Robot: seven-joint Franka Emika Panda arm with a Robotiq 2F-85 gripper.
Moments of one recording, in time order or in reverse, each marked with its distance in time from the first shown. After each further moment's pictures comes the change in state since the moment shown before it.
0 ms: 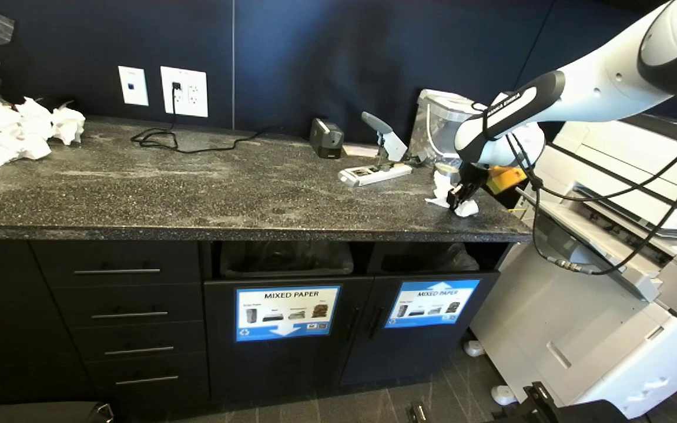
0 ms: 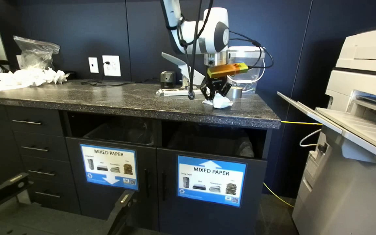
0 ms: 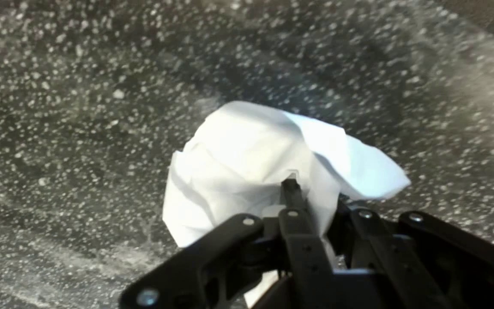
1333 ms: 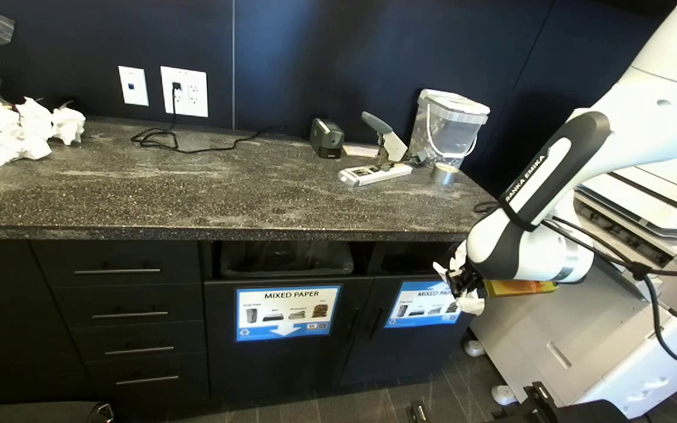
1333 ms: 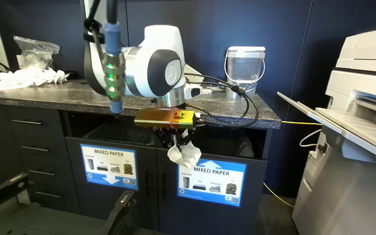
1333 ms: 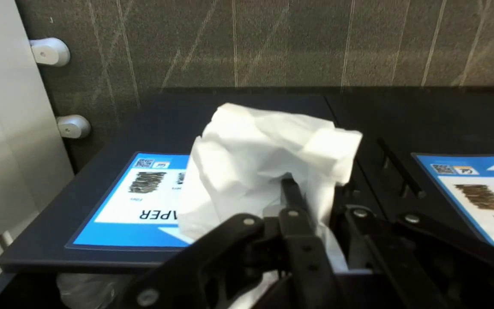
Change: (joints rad) arm 0.160 -0.306 -0.144 -1.003 0.030 0.709 0.511
